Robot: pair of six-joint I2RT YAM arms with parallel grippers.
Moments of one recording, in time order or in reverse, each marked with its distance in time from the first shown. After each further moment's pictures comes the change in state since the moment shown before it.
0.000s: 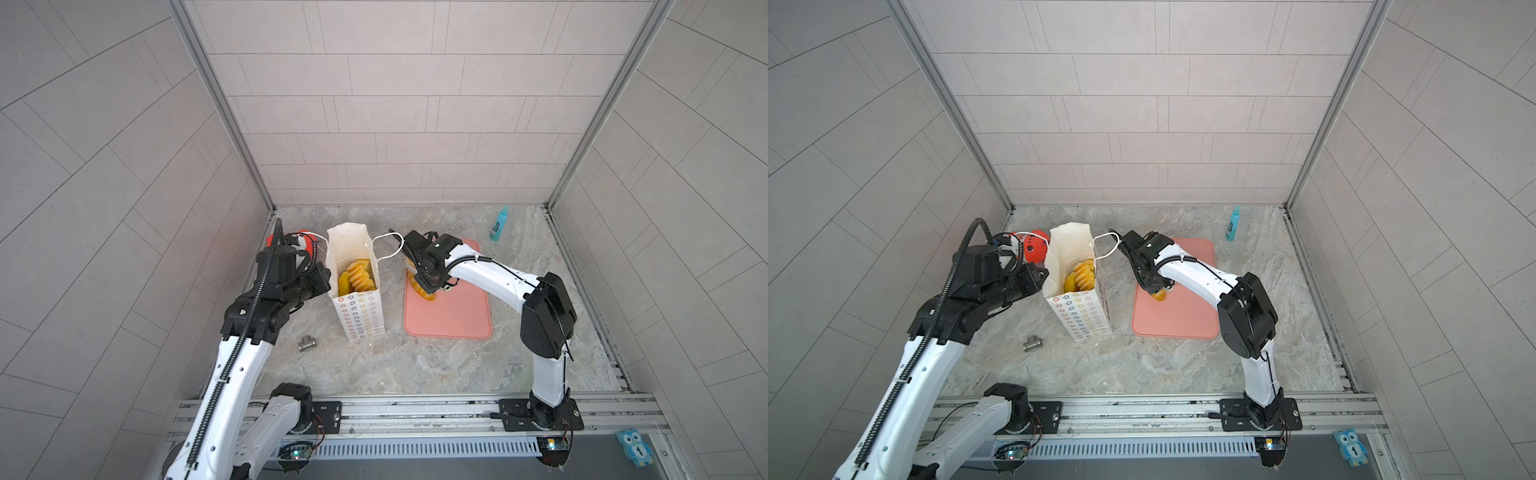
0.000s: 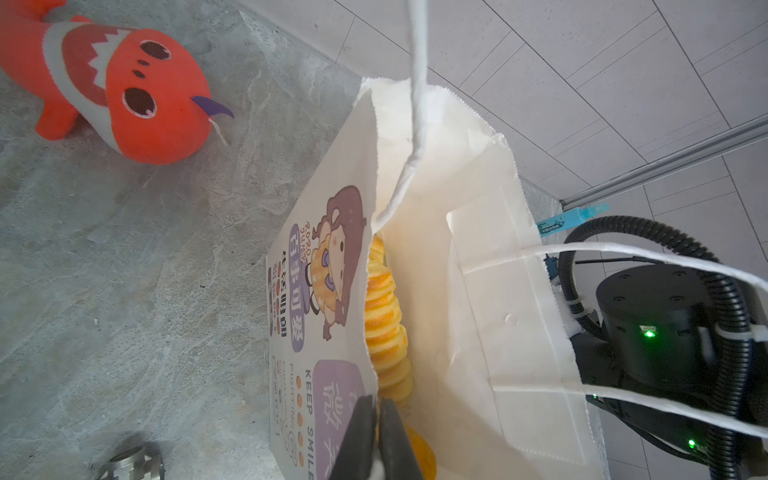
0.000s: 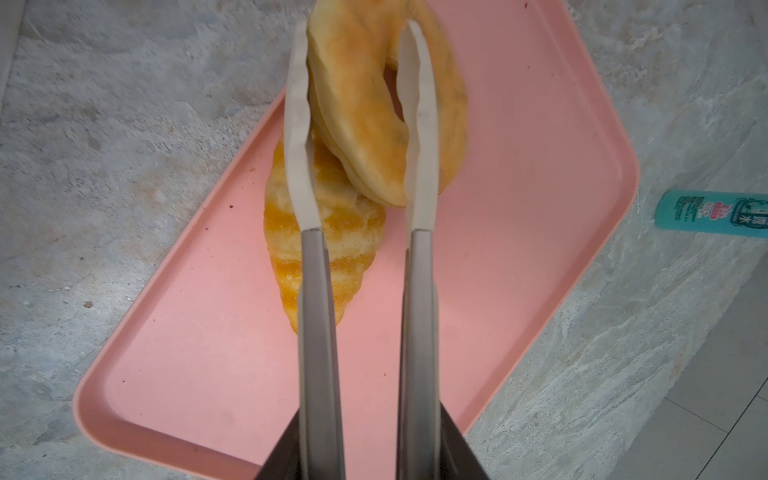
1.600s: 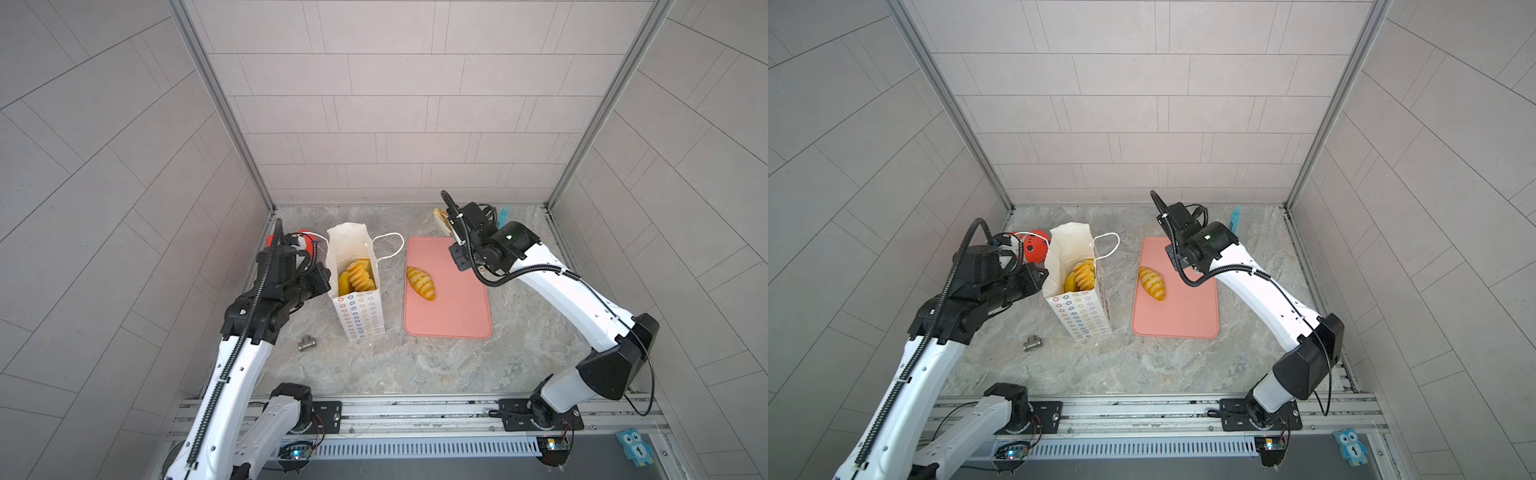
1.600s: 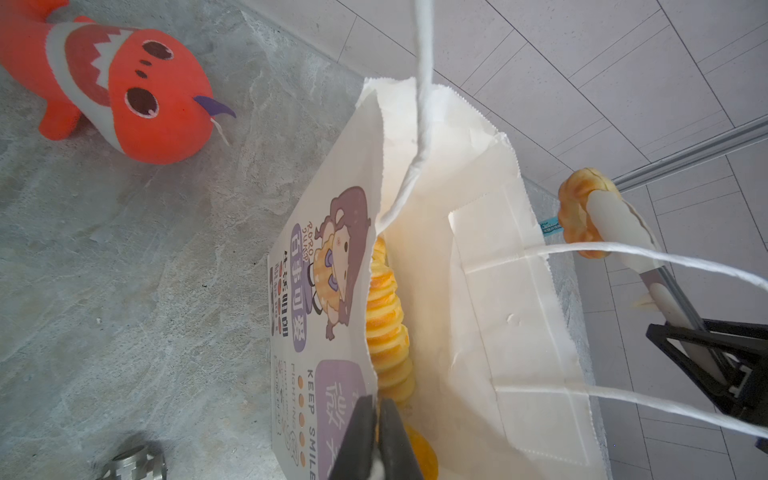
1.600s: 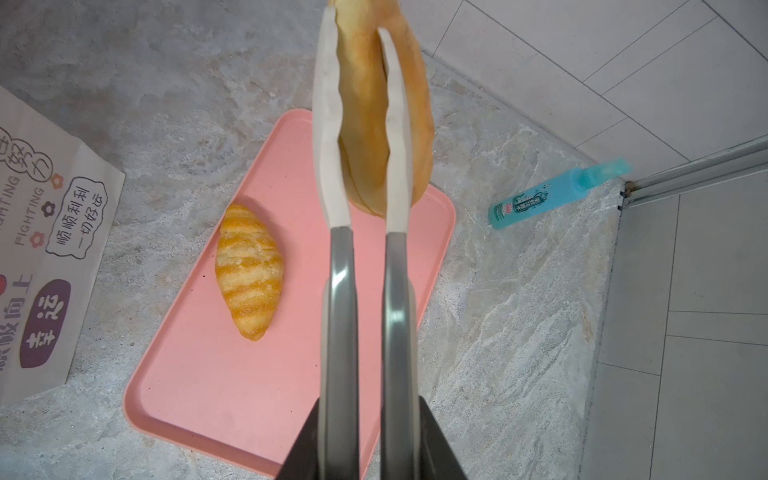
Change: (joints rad) left arm 0.000 0.000 -0.001 -0.002 -0.004 0.002; right arm -0.116 -0.410 -0.037 0.015 0.045 0.027
